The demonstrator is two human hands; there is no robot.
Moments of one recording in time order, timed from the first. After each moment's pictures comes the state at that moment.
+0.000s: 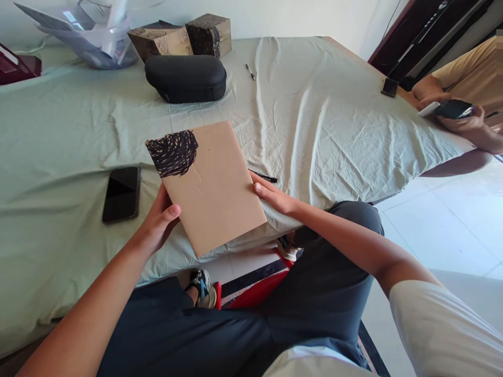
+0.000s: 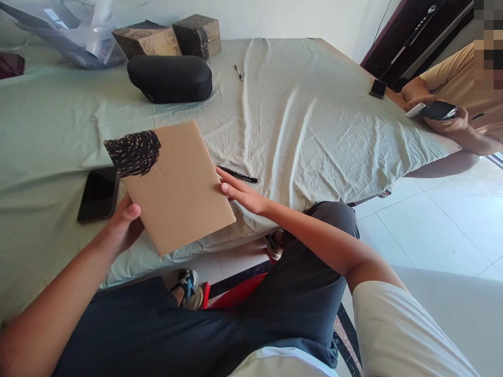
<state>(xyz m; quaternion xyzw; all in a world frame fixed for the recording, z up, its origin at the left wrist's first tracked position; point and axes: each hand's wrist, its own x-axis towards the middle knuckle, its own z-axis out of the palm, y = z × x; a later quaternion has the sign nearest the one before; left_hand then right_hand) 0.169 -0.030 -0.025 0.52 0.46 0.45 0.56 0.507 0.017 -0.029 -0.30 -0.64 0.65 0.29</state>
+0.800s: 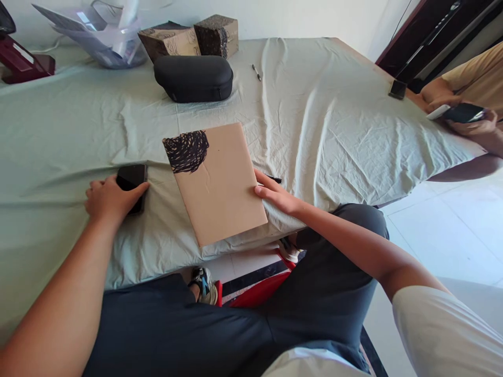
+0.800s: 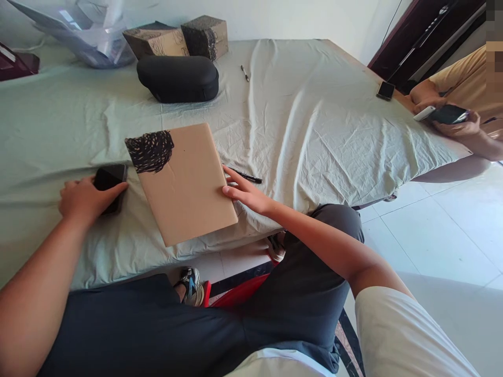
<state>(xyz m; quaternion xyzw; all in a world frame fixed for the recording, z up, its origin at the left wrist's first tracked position) 0.062 0.035 -0.021 0.48 0.87 0.05 0.10 0.503 0.020 -0.021 -0.35 -0.61 0.65 0.29</state>
